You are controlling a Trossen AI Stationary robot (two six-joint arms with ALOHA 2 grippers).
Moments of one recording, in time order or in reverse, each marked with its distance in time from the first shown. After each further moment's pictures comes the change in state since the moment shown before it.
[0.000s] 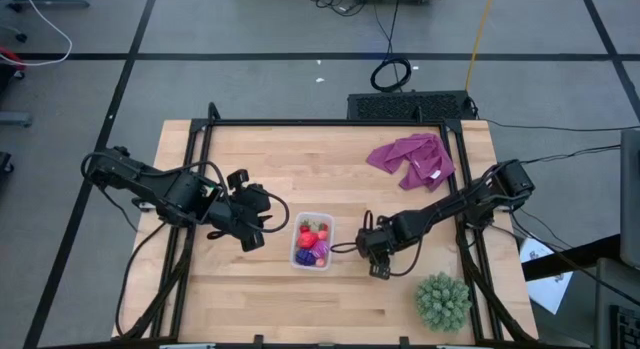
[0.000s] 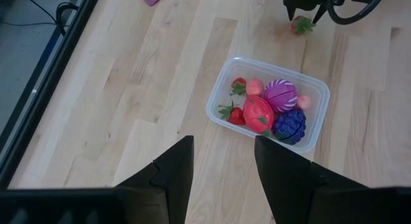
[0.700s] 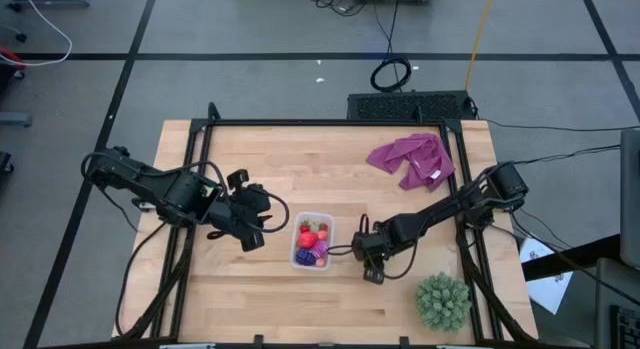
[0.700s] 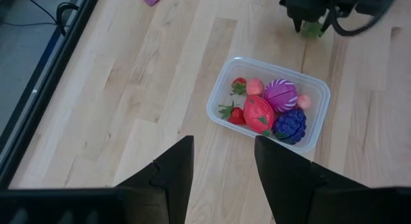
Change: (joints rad) left arm 0.000 0.000 0.000 -0.001 0.000 0.001; right arm 0.008 0.066 0.003 0.028 -0.003 0.043
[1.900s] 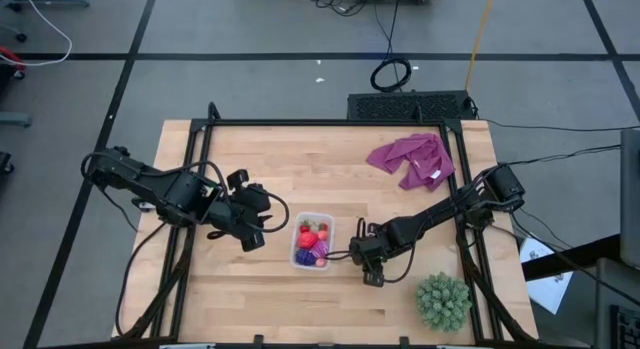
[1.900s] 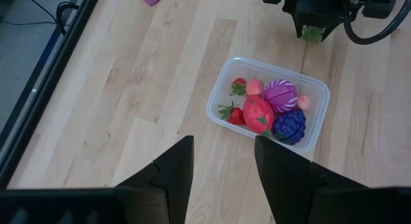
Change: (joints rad) left arm 0.000 0.000 0.000 0.001 0.000 -0.005; right arm 0.013 0.026 0.051 0.013 0.034 -0.104
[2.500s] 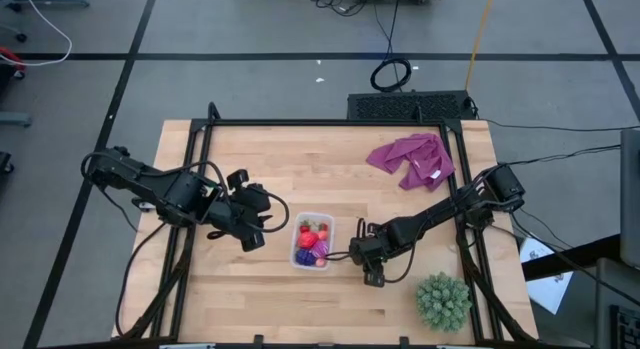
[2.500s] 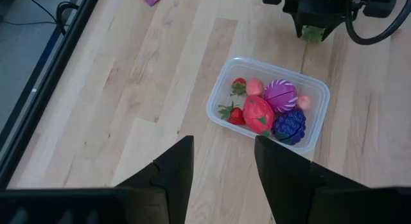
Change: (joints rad) left arm 0.000 0.000 0.000 0.000 0.000 -0.001; right arm 0.000 0.000 0.000 -0.004 0.007 -0.031
